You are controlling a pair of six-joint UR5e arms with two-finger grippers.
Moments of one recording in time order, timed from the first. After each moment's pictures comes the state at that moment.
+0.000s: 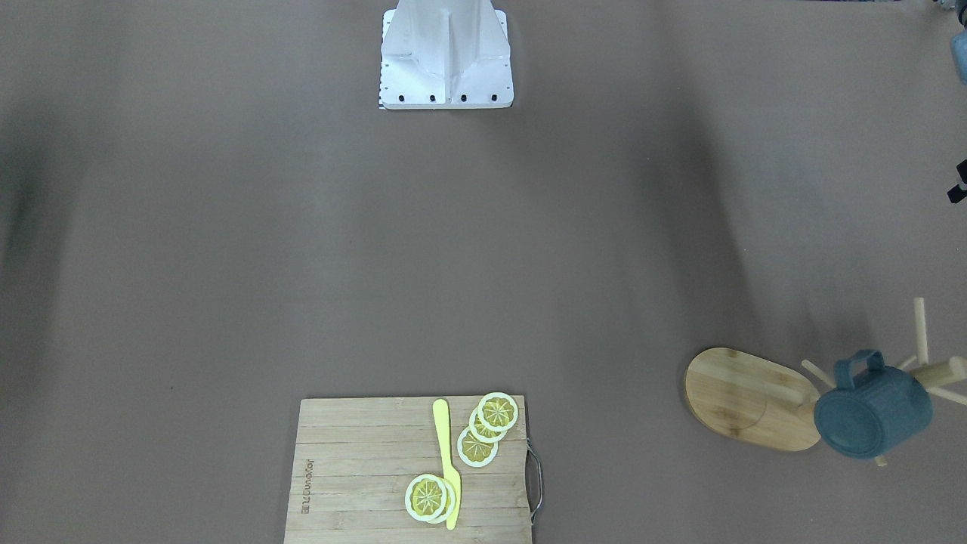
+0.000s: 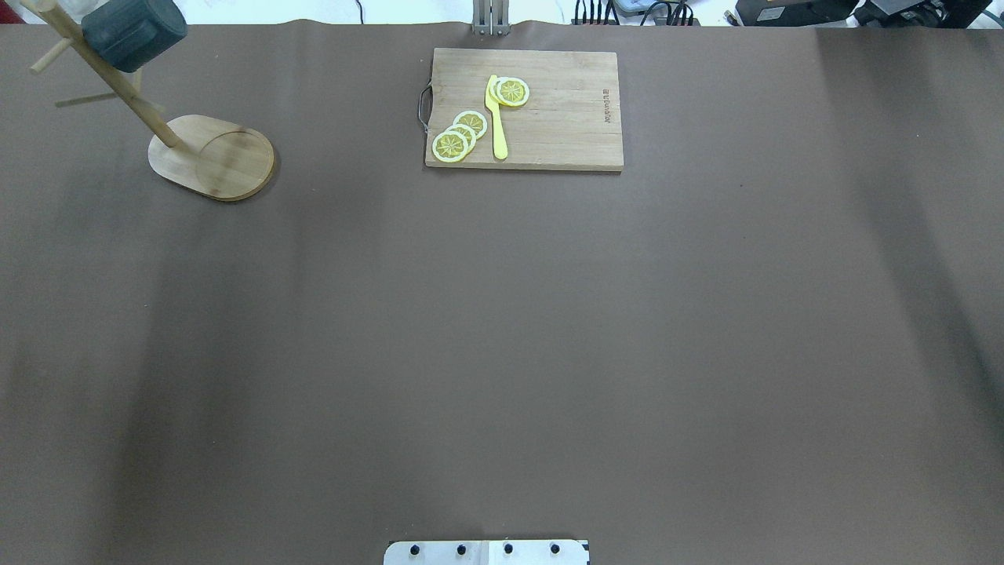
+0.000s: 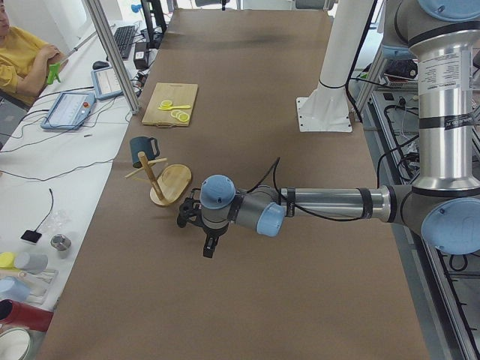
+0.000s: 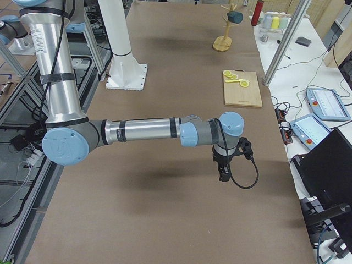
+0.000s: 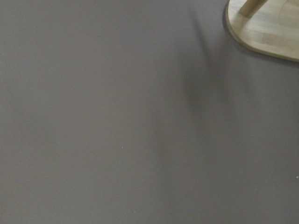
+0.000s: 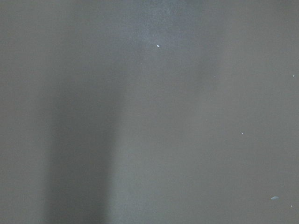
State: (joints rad) left arm -1.46 -1.44 -1.65 -1.92 -2.36 -0.10; right arm 1.49 -1.45 1.54 -1.54 2.27 -0.07
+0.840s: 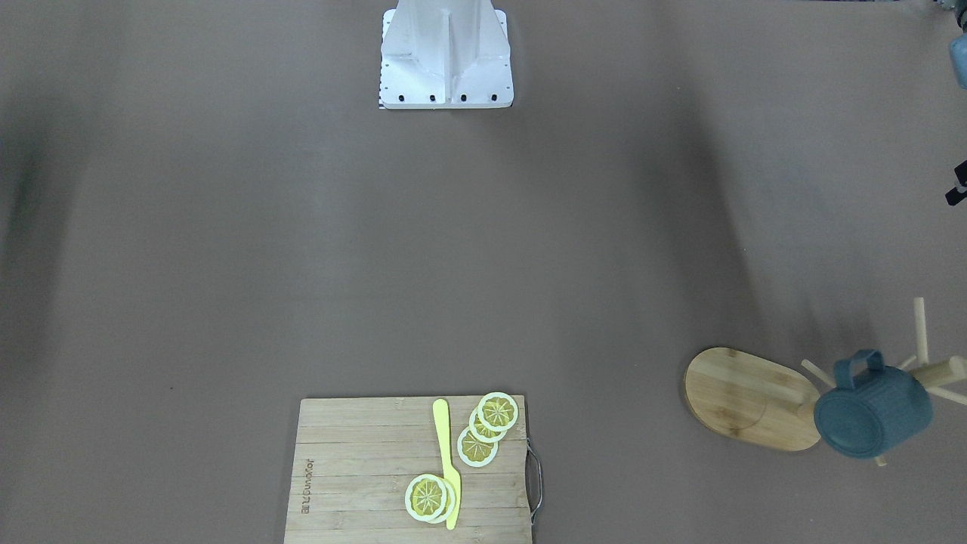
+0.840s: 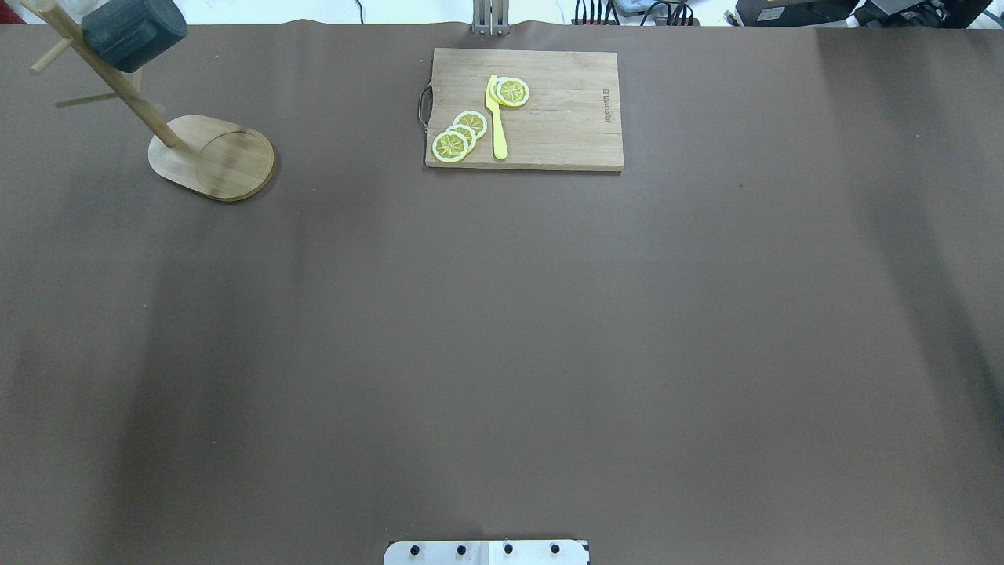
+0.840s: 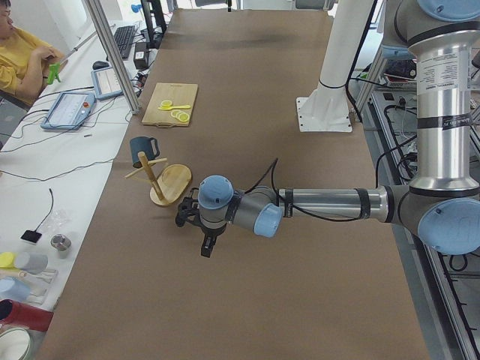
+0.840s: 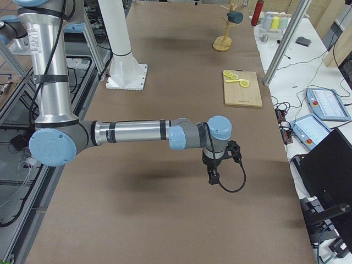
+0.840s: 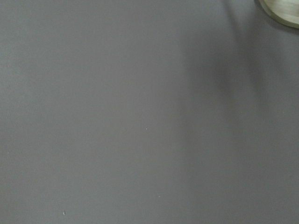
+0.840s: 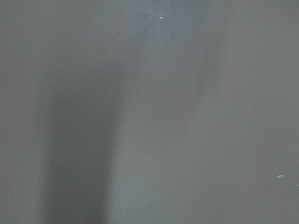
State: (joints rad) left arm -1.46 -1.46 -1.64 -1.93 -2.38 -0.10; right arm 1.48 -1.51 1.59 -1.54 2.27 -0.07
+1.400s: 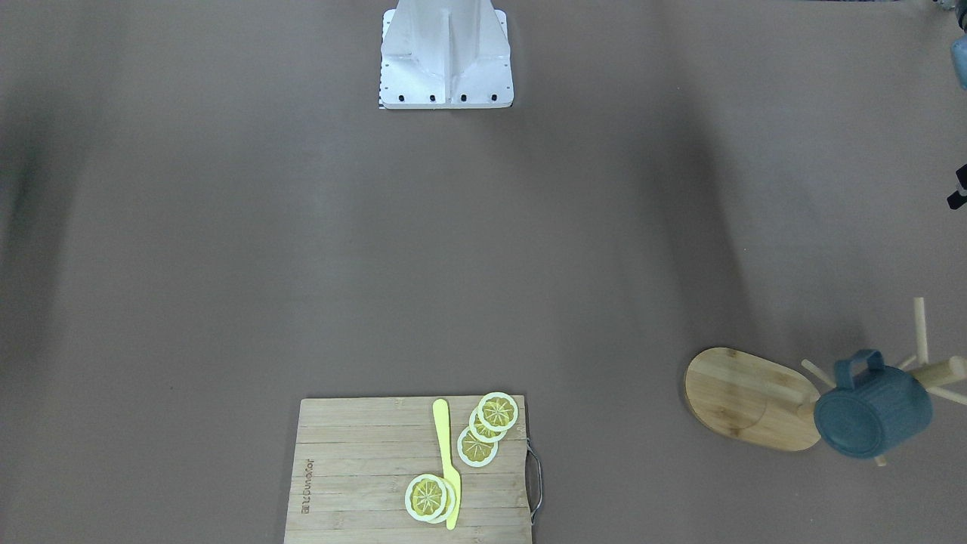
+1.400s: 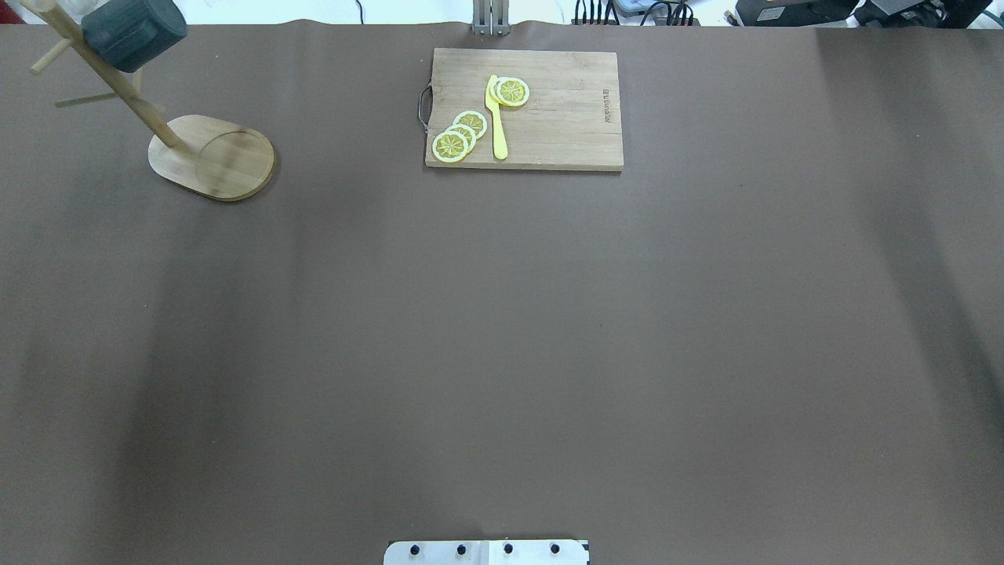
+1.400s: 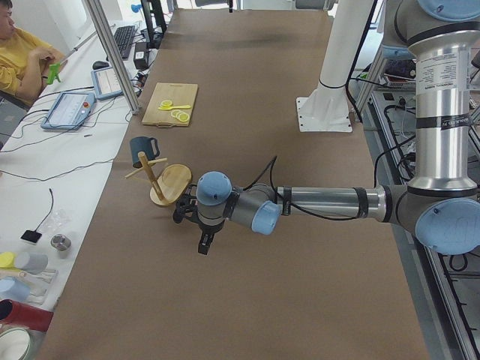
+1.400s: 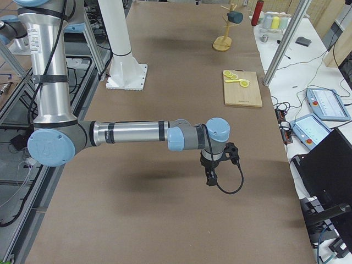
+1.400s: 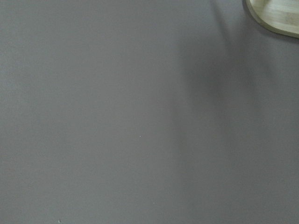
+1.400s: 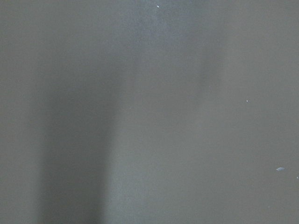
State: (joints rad) left arm -1.46 -1.47 -1.65 -1.93 -2.37 -0.10; right arm 1.48 -1.52 1.59 -1.54 2.26 -0.07
